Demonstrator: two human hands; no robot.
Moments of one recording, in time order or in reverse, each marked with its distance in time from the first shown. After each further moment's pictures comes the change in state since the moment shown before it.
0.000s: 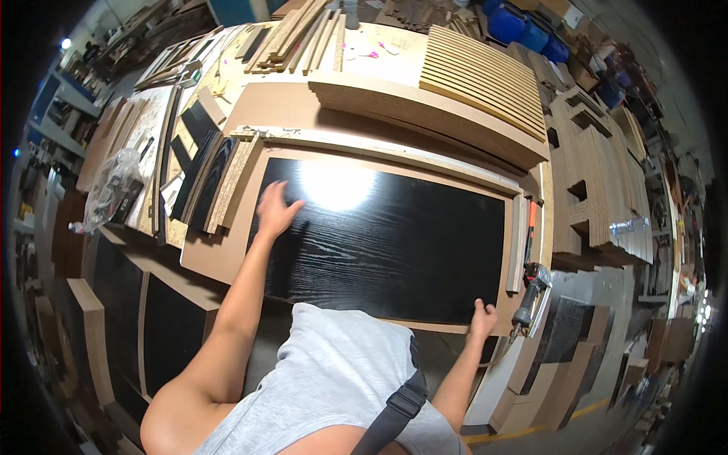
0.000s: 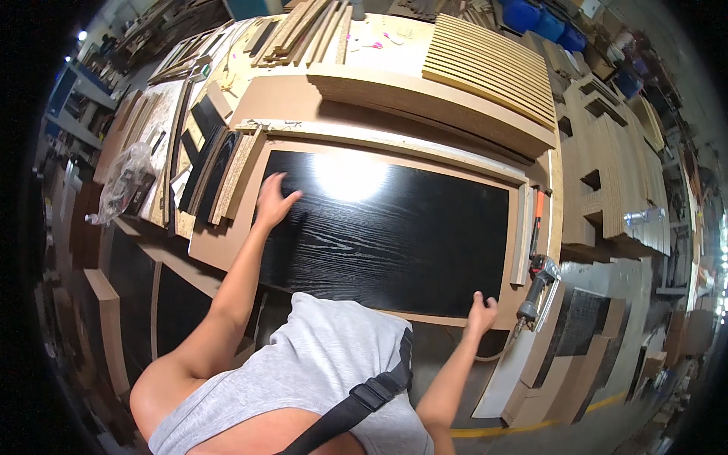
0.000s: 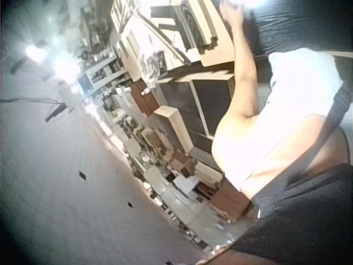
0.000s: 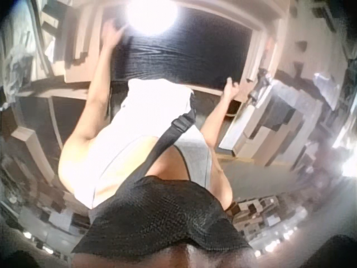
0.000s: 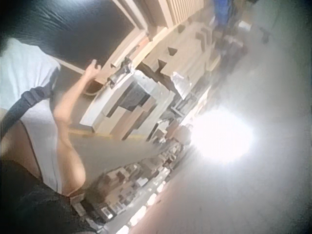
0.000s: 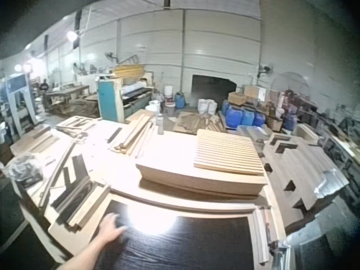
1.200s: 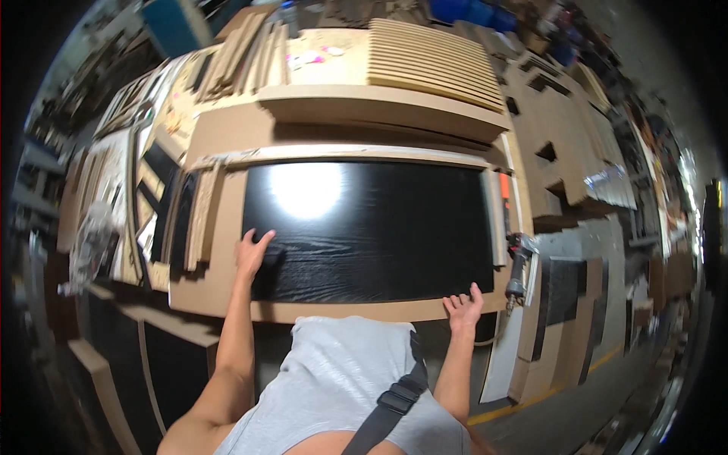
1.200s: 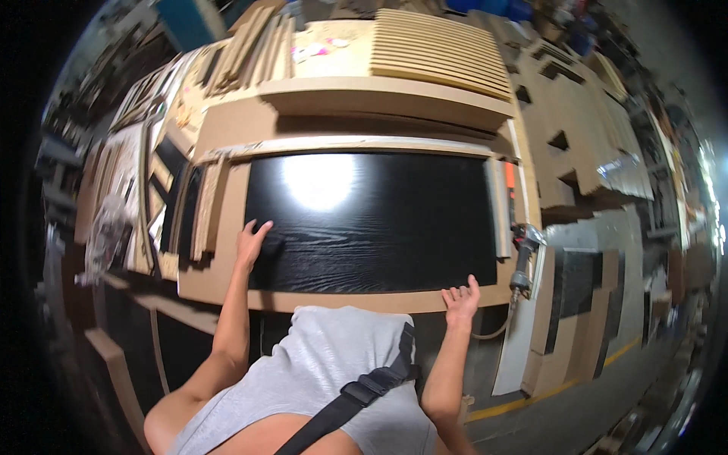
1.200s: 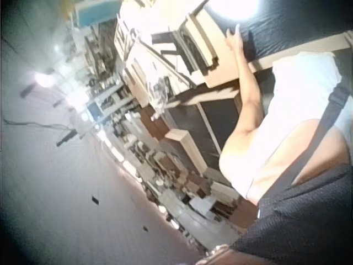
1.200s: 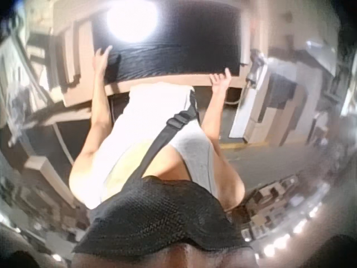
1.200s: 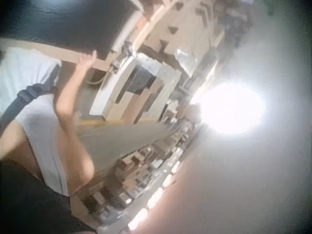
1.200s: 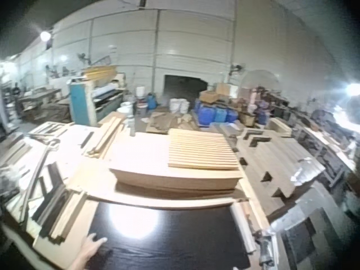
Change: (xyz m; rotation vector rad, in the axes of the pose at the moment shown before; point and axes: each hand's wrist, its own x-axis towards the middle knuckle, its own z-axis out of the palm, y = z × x) left_hand -0.041 0.010 -0.024 -0.169 -0.216 -0.528; right_hand -0.061 -0.040 -0.005 1.013 -0.338 0.466
